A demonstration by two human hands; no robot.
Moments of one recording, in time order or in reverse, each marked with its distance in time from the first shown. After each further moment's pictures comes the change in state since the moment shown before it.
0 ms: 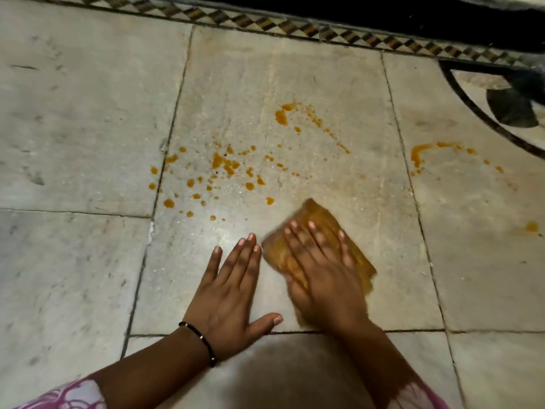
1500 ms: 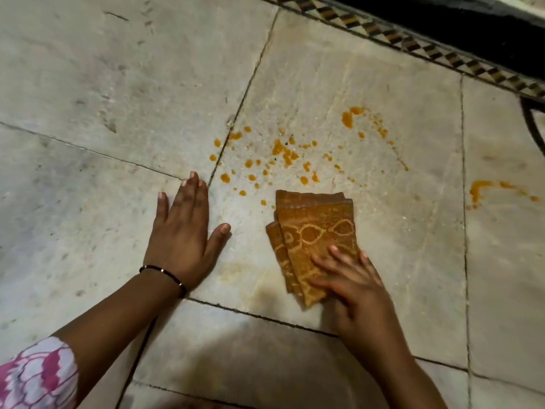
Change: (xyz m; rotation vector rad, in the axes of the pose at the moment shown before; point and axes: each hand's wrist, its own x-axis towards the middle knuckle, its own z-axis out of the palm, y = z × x) left_hand -0.021 -0.093 -0.020 -0.043 0.217 -0.527; right_hand -0.012 -0.017 -0.029 0.463 -0.041 -0.140
